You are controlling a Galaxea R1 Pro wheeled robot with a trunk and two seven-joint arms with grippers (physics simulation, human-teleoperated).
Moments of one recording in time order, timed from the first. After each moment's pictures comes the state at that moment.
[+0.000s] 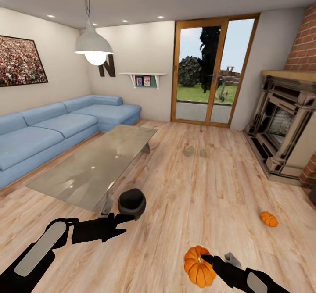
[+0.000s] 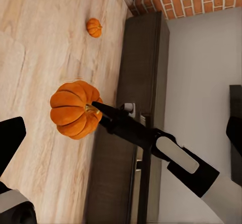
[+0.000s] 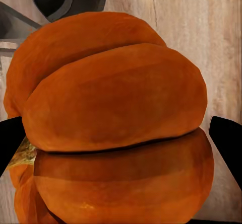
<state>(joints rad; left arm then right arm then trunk) -0.36 0.36 -0.30 -1.37 1.52 0.99 0.01 -0.53 -0.19 0.30 -0.17 -0.93 0.35 0.53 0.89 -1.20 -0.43</state>
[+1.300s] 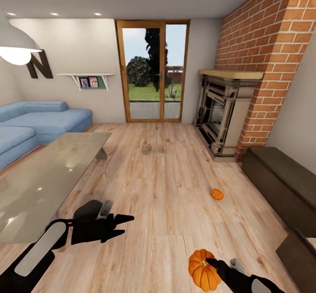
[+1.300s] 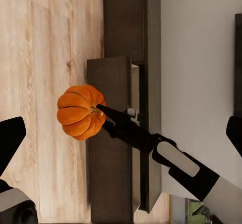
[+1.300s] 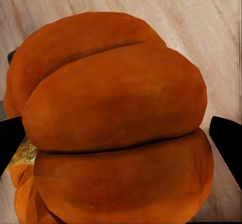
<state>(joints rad) -0.36 0.36 -0.30 -1.36 1.52 0.99 0.01 -0.53 -0.20 0.27 -0.10 -0.95 0.31 0.53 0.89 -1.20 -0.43</state>
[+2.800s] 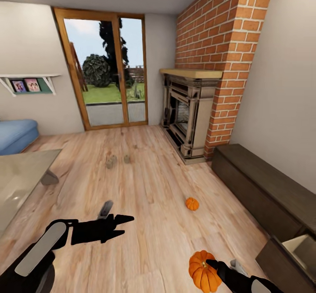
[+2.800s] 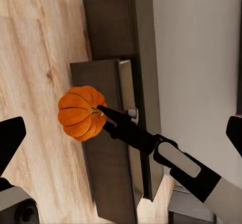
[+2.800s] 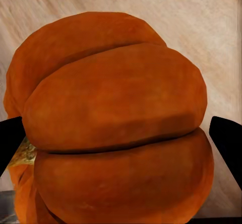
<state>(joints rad) -0.36 0.36 -0.30 -1.35 1.52 0.99 0.01 -0.53 -0.19 0.27 -0.09 -0.95 0.31 0.52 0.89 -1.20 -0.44</state>
